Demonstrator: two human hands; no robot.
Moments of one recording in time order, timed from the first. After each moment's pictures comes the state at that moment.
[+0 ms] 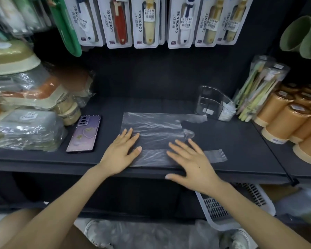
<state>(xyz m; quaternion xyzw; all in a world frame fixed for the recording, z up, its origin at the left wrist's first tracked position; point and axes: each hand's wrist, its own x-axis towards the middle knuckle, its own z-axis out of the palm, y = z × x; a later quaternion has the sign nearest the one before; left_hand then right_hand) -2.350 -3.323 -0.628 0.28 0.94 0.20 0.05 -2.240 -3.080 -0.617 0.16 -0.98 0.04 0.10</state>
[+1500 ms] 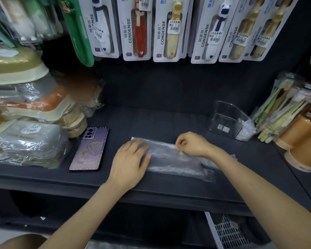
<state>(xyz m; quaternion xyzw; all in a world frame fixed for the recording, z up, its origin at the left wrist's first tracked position) -2.371 -3.311 -0.628 0.28 0.93 0.16 -0.16 -2.380 -3.080 -0.571 -0.01 -0.97 0.22 -0.13</state>
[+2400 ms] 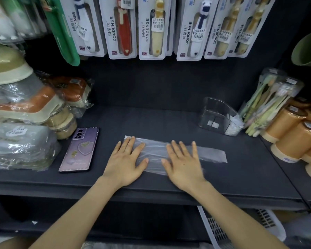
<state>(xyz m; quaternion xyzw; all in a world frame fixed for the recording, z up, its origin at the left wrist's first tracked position) -2.379 -3.300 -0.635 0.27 0.96 0.06 0.02 -2.313 -3.107 -0.626 -0.02 -1.00 -0.02 -0.03</state>
